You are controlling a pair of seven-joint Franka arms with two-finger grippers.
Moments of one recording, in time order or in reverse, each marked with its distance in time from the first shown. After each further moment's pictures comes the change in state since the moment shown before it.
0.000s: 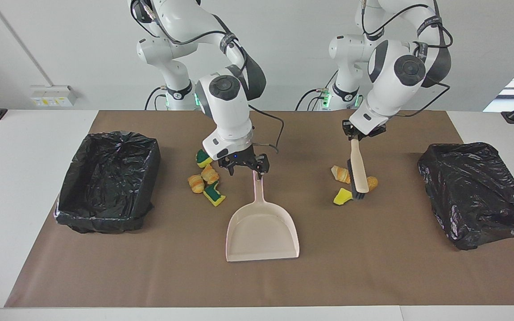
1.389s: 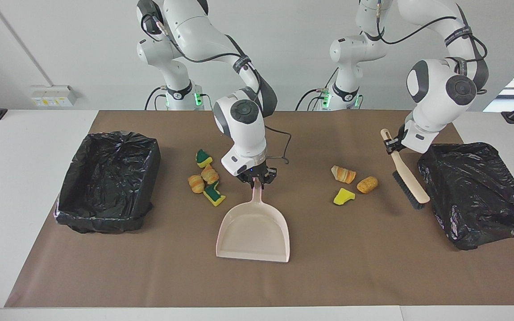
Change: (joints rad) left arm 0.208 0.031 0.005 -0.091 0.108 0.047 -0.107; right arm 0.040 0.084 0.000 -0.011 -0.008 0.072 -0.066
